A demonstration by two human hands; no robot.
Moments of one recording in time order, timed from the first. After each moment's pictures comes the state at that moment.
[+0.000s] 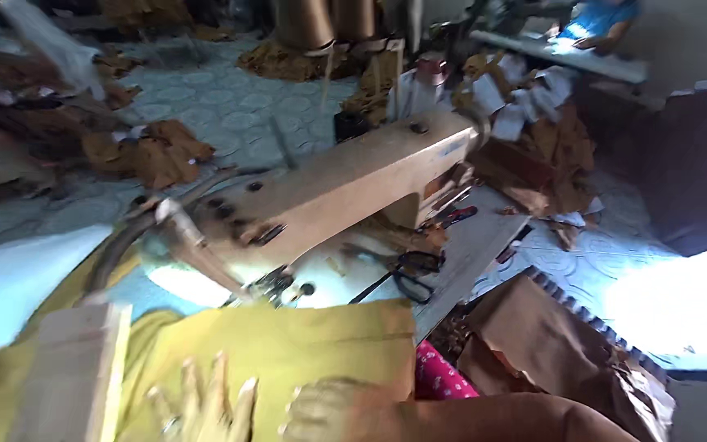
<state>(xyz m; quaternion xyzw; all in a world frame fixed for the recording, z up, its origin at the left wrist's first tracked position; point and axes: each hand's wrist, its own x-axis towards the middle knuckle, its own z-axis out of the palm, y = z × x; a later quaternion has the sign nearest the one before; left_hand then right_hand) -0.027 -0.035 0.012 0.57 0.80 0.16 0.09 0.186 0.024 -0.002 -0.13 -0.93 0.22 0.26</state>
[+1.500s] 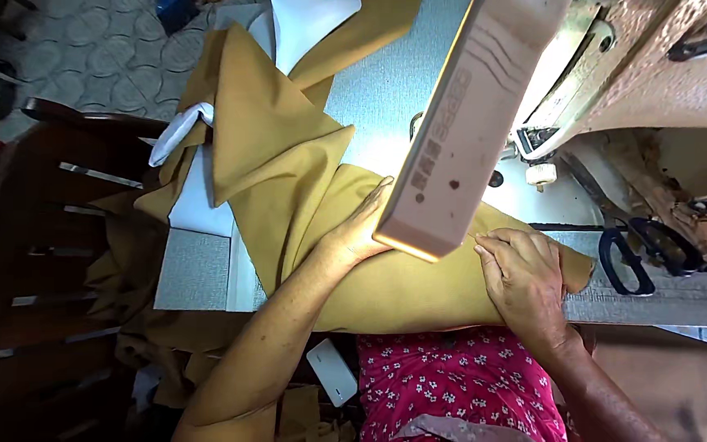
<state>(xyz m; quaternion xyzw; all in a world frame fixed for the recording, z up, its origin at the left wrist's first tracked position) -0.071 -0.003 -0.013 0.71 0.61 0.32 0.15 0.186 0.071 -0.013 -0.29 -0.90 0.12 0.30</state>
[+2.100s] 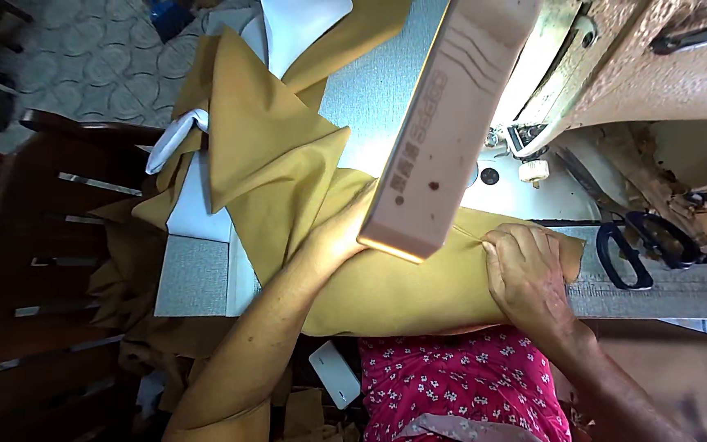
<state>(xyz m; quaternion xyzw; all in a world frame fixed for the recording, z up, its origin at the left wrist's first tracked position) -0.081 0.002 0.004 0.72 0.60 0.28 0.19 0.190 0.078 -0.005 -0.26 -0.92 0.11 0.28</state>
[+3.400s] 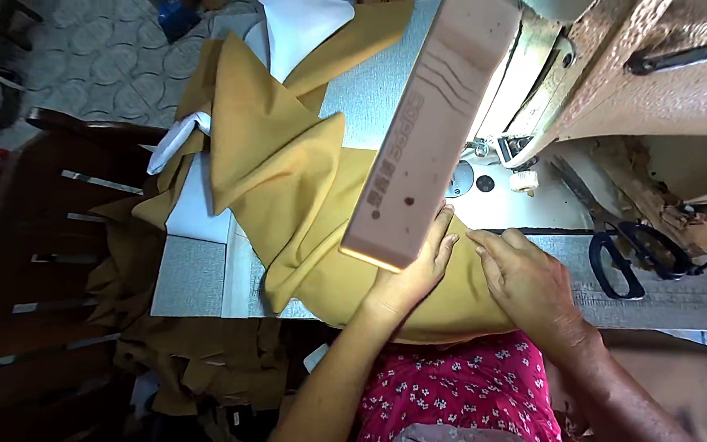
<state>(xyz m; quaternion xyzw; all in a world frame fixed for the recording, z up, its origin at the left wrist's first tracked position) 0.036 -0.003 -0.005 0.57 0.77 0.27 0.04 0.187 0.085 0.017 -0.32 -0.92 0.15 0.15</state>
